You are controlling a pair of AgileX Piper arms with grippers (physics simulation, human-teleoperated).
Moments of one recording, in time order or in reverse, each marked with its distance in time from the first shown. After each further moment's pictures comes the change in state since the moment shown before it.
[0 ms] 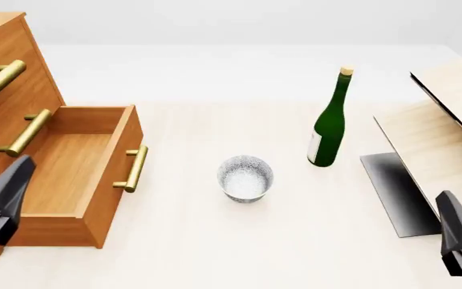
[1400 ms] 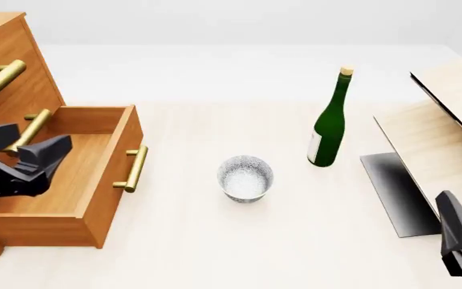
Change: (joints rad) left arm -0.076 0.345 -0.250 0.201 -0.057; right arm 0.002 -0.001 0.000 0.001 0.000
